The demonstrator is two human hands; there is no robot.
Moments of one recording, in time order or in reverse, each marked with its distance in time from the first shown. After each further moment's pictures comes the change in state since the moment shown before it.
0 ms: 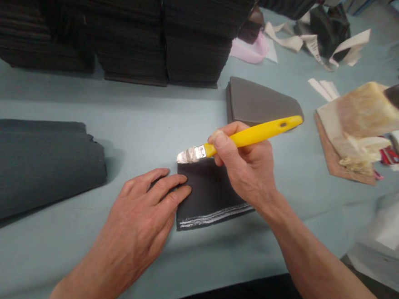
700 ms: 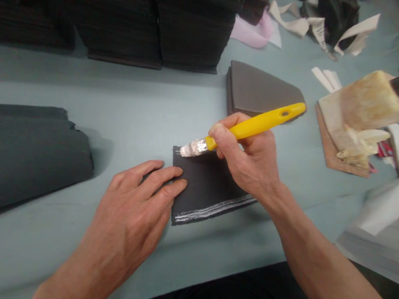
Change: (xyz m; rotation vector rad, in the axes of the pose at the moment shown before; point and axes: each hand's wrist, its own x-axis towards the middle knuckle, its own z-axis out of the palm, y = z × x) left_hand -0.001 0.000 -0.001 0.004 0.009 0.002; right_hand 0.000 0.006 -0.010 -0.106 -0.044 -0.003
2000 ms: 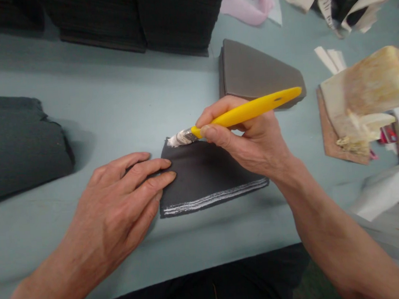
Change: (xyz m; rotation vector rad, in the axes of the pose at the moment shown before) left_hand 0.000 -0.004 -0.003 -0.022 -0.051 0.011; right_hand 0.020 0.018 -0.033 0.061 -0.372 -0.226
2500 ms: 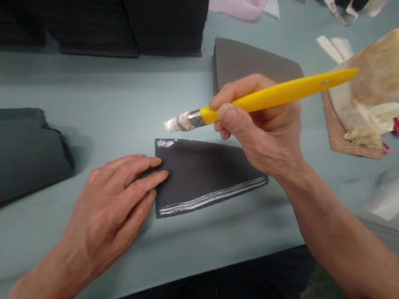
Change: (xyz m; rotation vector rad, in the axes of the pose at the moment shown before) left_hand -0.002 -0.004 -0.007 -0.099 0.015 -0.049; right_hand -0.009 -0.004 0.001 0.114 0.306 0.017
